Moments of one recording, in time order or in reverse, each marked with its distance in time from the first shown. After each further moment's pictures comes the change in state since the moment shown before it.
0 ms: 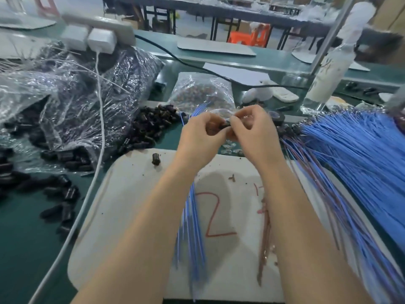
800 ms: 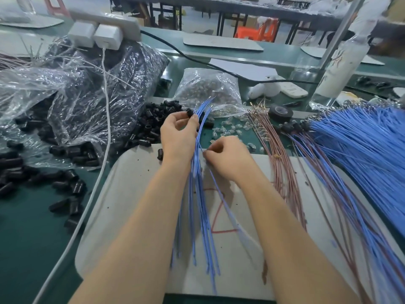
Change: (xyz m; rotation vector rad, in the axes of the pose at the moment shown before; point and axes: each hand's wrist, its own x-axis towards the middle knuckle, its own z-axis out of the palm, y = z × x) left_hand 0.008 -0.033 -0.010 -0.466 0.423 -0.220; right_hand -0.028 -0.004 0.038 -0.293 -0.420 0.149
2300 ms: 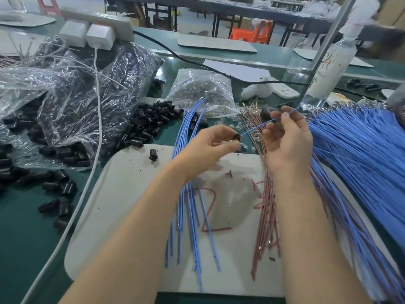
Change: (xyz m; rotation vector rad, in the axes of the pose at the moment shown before) left_hand -0.028 0.006 0.013 0.361 -0.791 0.024; right_hand 0.000 0.042 -0.065 1.405 0.578 -0.007
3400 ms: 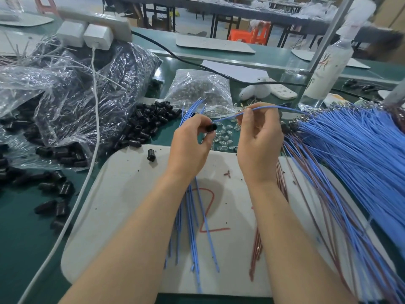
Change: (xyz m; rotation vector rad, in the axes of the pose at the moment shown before) left_hand 0.007 -0.017 -0.004 0.329 0.538 0.241; right_hand -0.029 0.030 0.022 -0.760 -0.113 -0.688
